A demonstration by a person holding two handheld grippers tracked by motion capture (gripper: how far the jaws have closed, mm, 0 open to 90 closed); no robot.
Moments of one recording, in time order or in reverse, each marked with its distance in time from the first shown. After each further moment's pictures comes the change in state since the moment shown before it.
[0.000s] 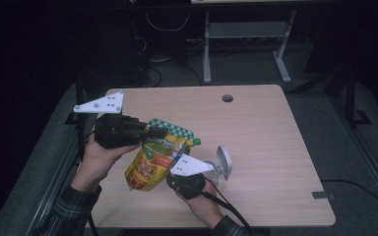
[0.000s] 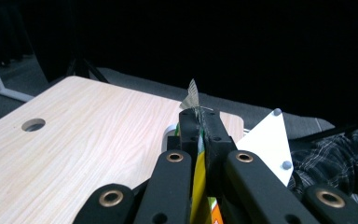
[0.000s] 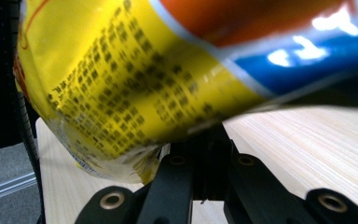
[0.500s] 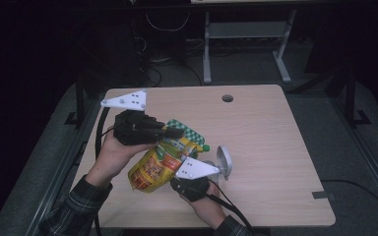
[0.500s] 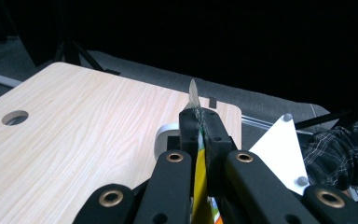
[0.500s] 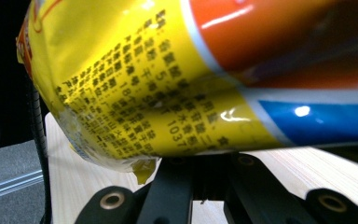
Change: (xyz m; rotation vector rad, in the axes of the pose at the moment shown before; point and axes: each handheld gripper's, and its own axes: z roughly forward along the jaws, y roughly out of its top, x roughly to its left) left arm 0.001 0.013 0.034 0.080 -0.021 -0.003; right arm -0.004 -0.009 -0.009 -0.028 0.031 -0.015
